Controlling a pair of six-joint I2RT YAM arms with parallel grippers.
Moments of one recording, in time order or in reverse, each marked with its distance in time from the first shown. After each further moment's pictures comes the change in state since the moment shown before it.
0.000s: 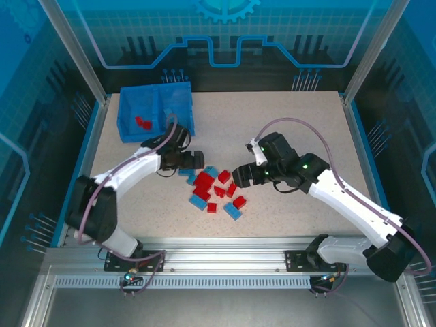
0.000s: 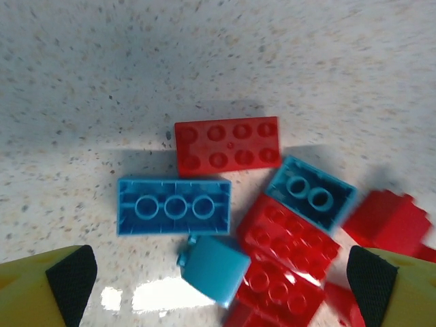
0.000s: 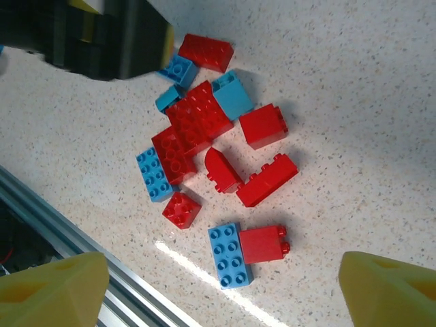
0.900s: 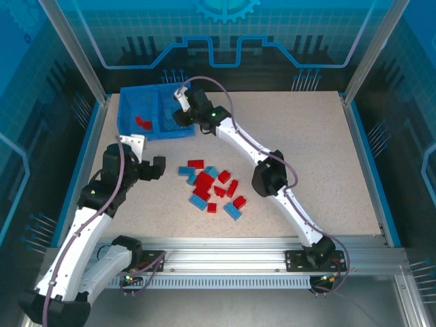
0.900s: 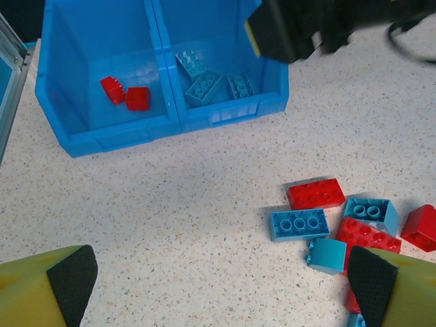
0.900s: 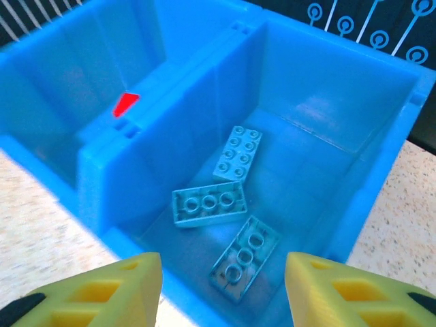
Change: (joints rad) left arm 0.193 -0.810 -0.251 -0.026 -0.123 0.439; right arm 0.001 1.438 1.569 0.172 0.089 -0.392
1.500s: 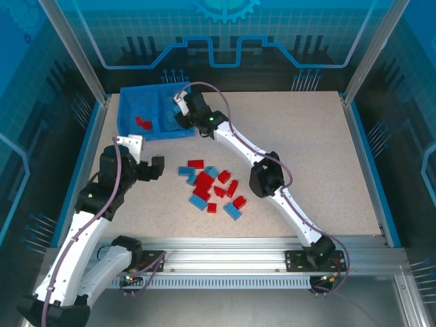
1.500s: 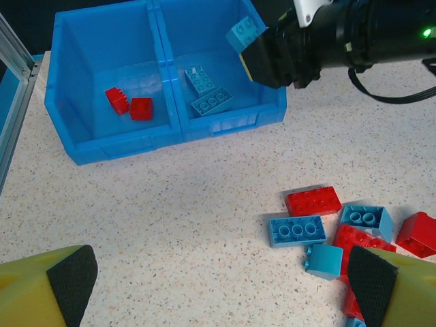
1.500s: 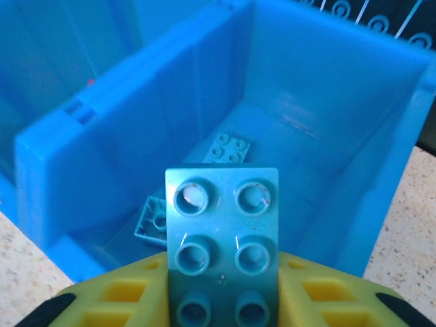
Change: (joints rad) left arm -0.004 -0.047 0.006 -0.005 -0.003 0.000; right arm 0.000 0.136 0.067 0.089 0.060 -0.051
